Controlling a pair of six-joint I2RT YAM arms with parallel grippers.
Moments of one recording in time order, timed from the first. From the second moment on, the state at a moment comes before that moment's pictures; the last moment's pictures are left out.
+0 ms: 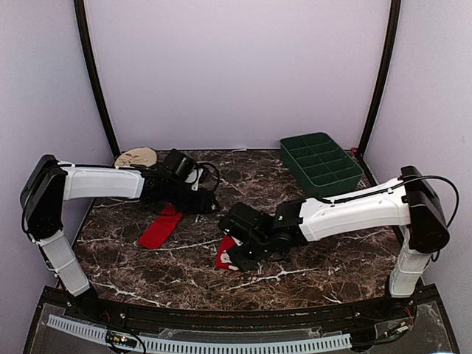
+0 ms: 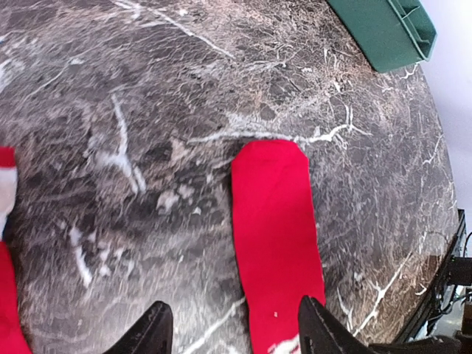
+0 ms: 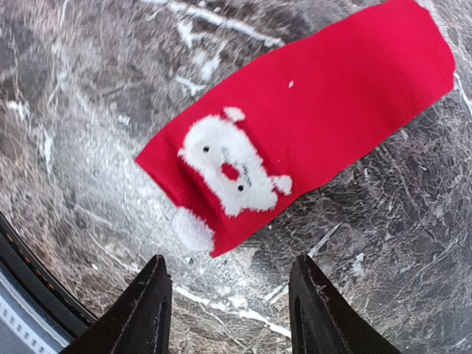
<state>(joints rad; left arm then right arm) -0.68 1.75 1.16 -0.31 0.22 -0.50 1.25 1.82 1.29 -0.57 0.22 0.44</state>
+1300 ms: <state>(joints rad) -0.68 1.44 0.73 -0.17 0.25 -0.68 1.27 1.95 1.26 -0.49 0.13 0.15</state>
